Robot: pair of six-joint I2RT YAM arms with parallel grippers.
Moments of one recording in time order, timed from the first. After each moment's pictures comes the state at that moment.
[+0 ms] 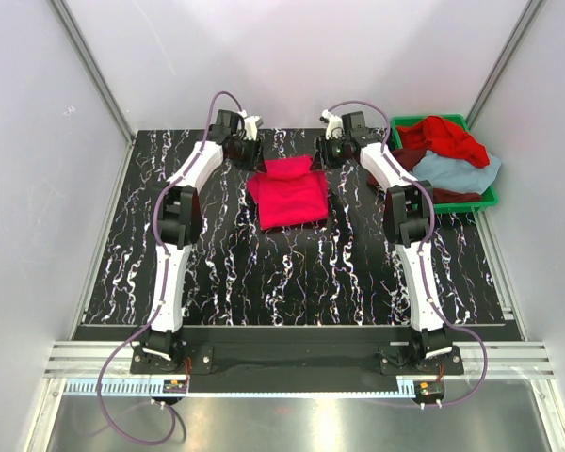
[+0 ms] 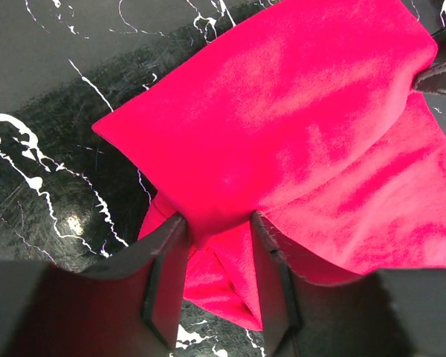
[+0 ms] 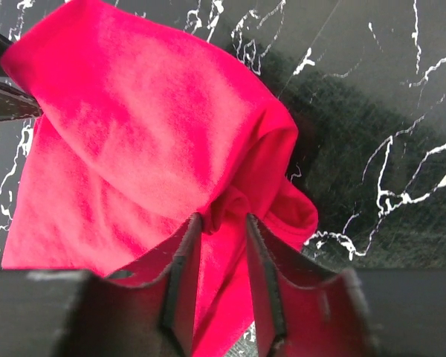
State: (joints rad) left arm -0.22 2.48 2.23 -0.66 0.46 -0.04; right arm 0.25 2.57 2.30 -0.53 -0.54 0.04
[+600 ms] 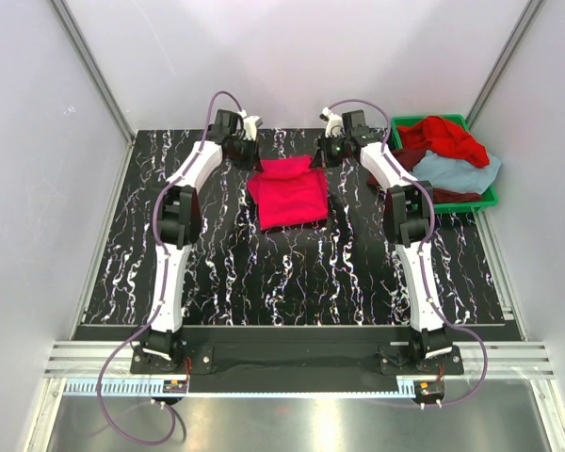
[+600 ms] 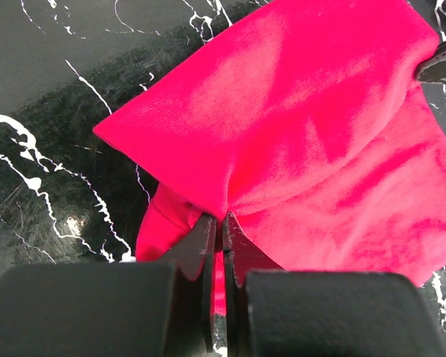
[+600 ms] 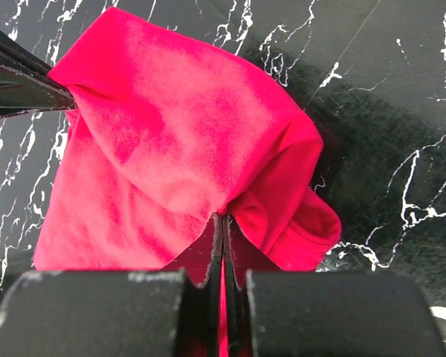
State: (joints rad) left arm -0.21 2.48 2.23 -0.66 0.48 -0.02; right arm 0.25 2.57 2.31 -0.51 -0.60 0.08
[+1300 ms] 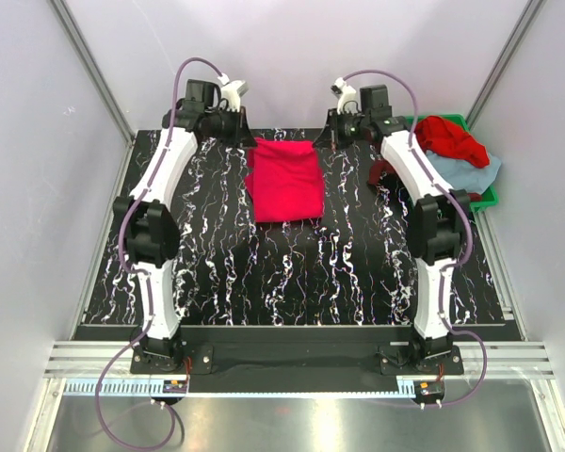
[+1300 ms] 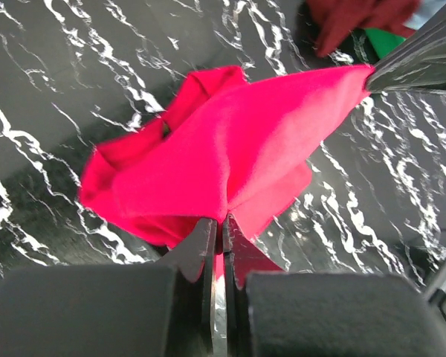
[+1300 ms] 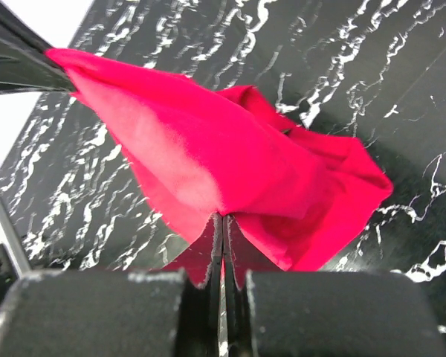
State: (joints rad) left arm -0.19 2.12 2.15 -0.75 0.61 -0.04; right arm 0.25 2.18 2.09 -0.52 -0.67 0.11
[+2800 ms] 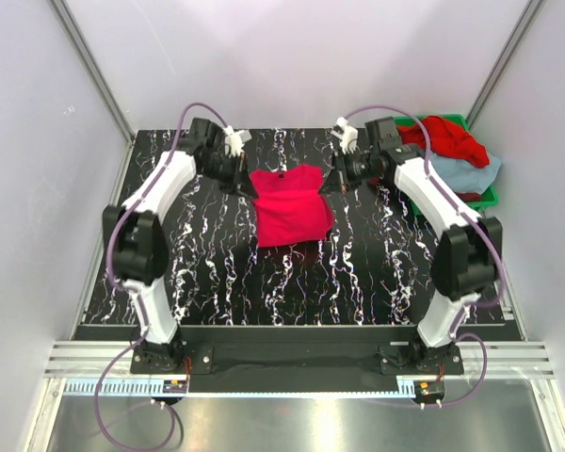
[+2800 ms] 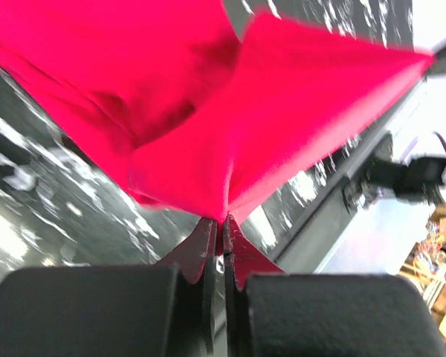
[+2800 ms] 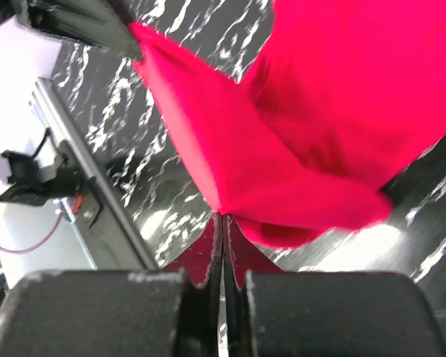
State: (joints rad) left arm -0.22 1.84 1.62 -0.87 0.76 -0.09; right arm 0.29 1.74 1.54 -0.65 -0.77 0.07
